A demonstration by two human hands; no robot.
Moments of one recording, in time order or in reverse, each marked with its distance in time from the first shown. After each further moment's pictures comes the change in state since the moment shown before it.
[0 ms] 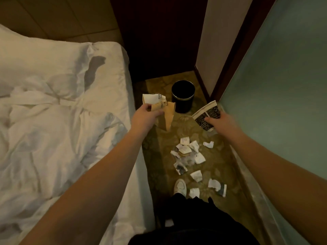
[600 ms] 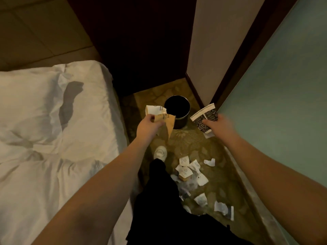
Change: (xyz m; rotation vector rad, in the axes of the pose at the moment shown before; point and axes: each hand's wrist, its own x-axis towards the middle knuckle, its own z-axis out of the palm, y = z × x) left_hand 0.252 0.067 0.060 0.120 -0.220 -0.048; right_hand 0.238 -0.068 -0.009 0.083 0.058 0.130
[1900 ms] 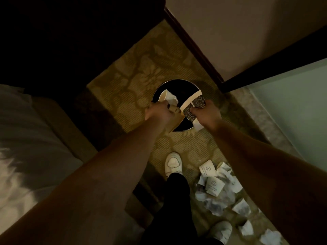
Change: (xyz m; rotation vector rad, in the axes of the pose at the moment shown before) left_hand 0.569 -0.111 0.211 0.989 -0.526 0.151; right_hand 0.493 0.096 0.232 0.086 0.057 0.475
